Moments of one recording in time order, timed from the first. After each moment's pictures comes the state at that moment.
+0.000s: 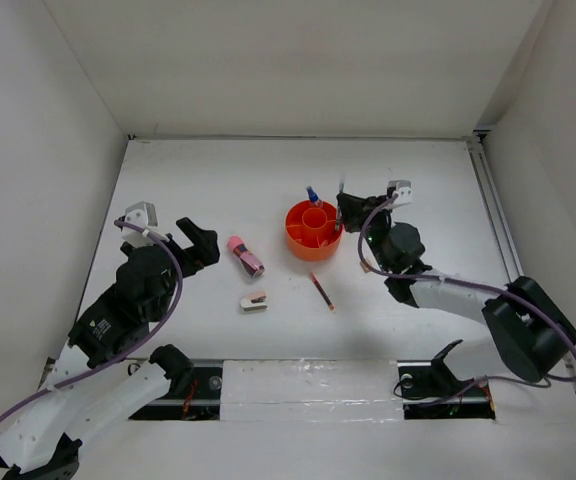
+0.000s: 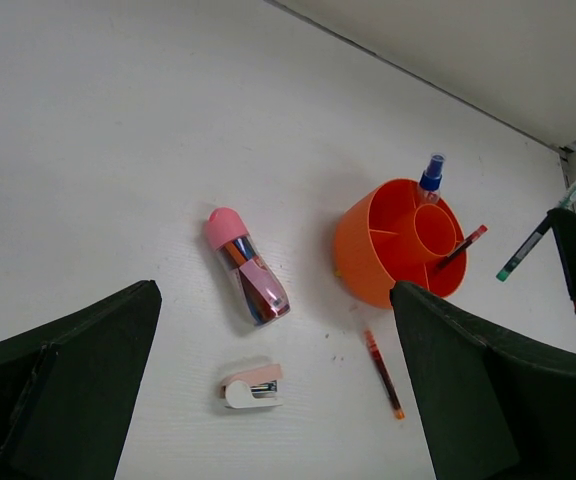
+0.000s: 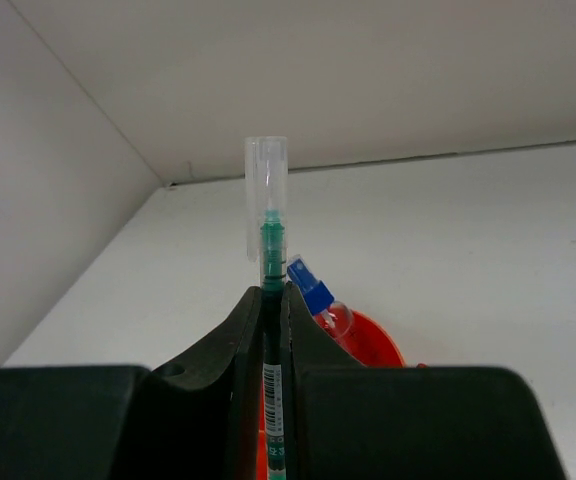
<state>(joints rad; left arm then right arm) -0.69 0.56 0.92 -0.72 -0.58 -0.67 0.62 1.35 0.57 0.96 0.25 0.38</state>
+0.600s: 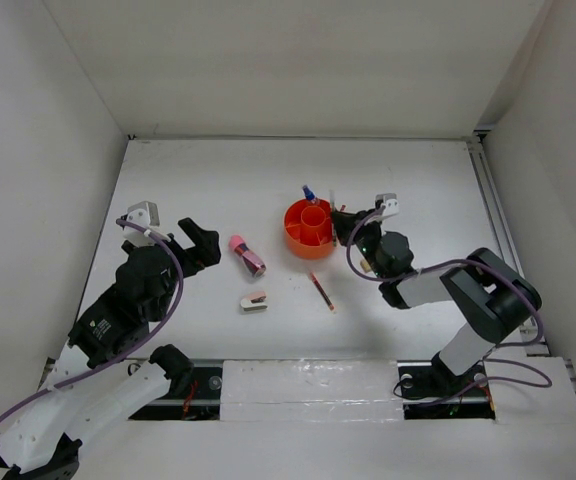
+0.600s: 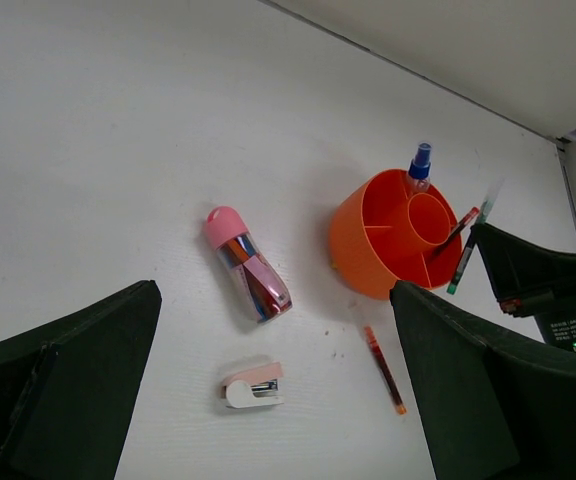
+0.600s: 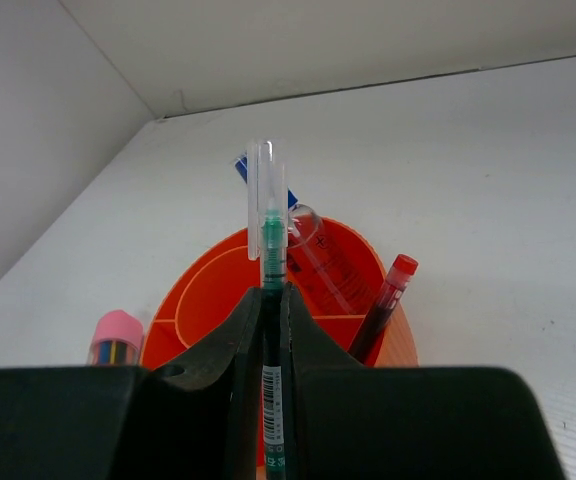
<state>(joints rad) -0.69 0.56 0.92 -0.71 -0.57 -0.65 0.59 1.63 0.47 1.27 0.13 0.41</state>
